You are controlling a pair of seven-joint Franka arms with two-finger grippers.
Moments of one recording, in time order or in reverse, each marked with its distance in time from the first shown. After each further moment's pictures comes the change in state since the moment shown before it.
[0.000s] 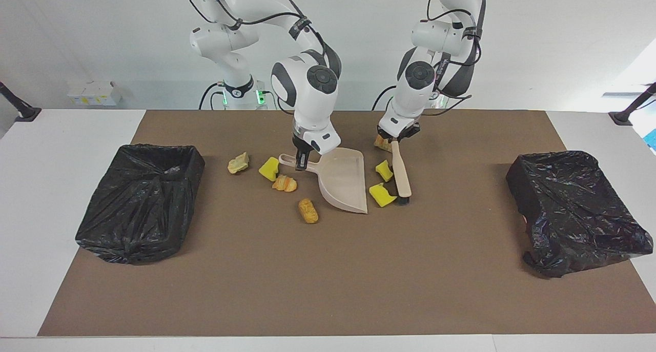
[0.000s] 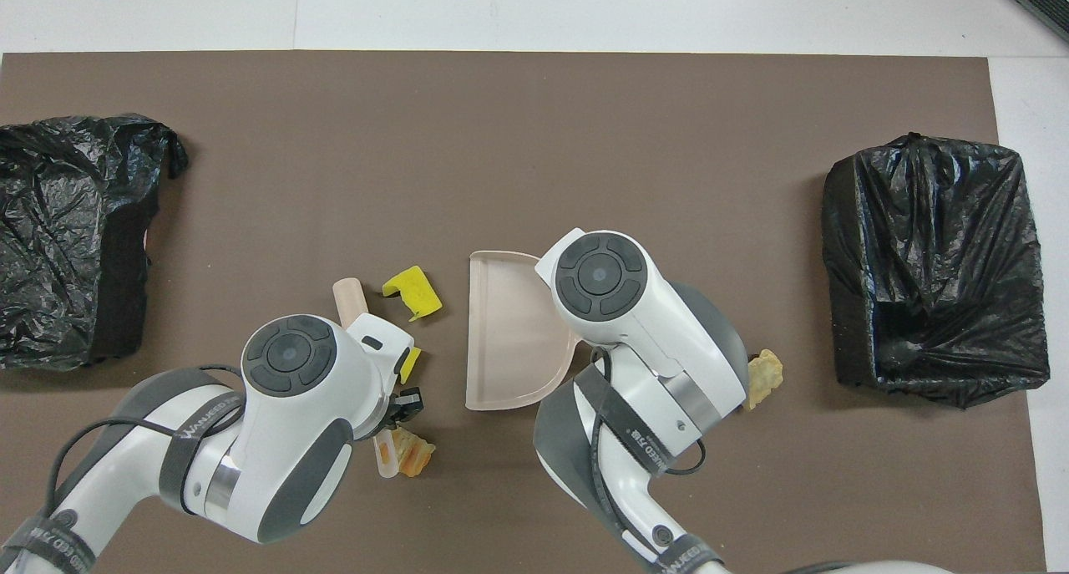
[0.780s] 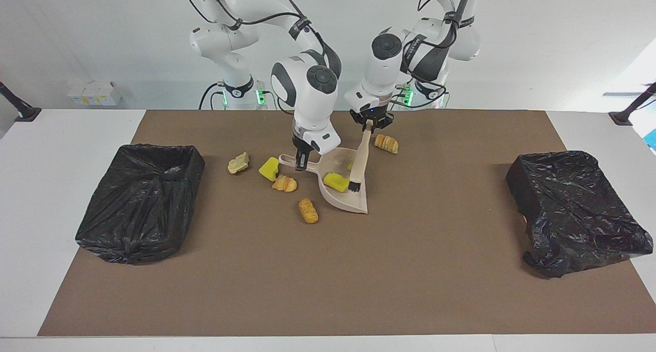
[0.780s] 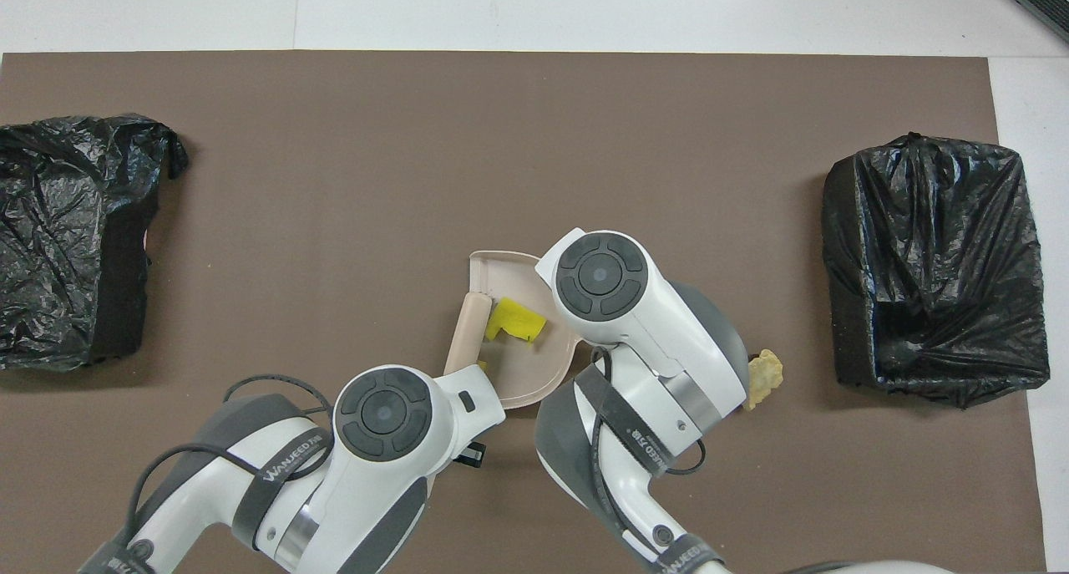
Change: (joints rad) left arm -0.148 -0.009 0.015 0.147 -0.001 -0.079 -0.003; right arm -0.001 0.000 0.000 -0.001 0.000 0.002 0.000
